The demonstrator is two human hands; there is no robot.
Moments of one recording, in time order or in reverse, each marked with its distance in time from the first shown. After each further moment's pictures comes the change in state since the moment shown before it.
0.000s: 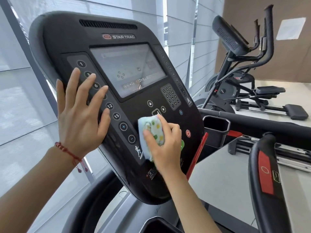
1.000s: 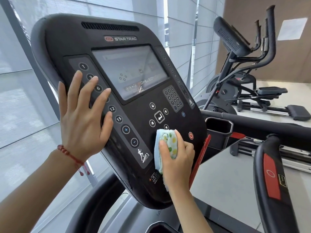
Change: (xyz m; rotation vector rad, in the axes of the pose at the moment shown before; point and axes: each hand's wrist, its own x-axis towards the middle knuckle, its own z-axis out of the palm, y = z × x) left_hand 0.001 -0.001 0.002 0.007 0.008 0.003; right_hand -0.027 0.010 -0.007 -0.002 0.063 0.309
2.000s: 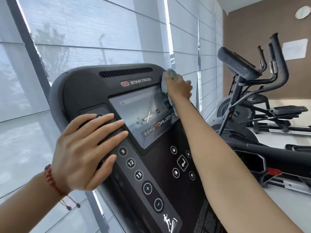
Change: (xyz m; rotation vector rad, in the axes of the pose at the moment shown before) left_hand 0.058 -0.054 -0.004 0.028 -0.078 0.478; right_hand 0.284 -0.145 0.099 -0.038 -0.031 -0.036
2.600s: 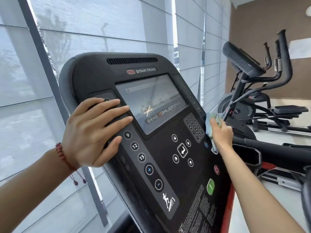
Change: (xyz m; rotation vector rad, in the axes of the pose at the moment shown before) left_hand -0.007 -0.007 0.003 -0.032 0.058 0.075; right_hand -0.063 0.177 -0.075 -0.066 0.053 0.197
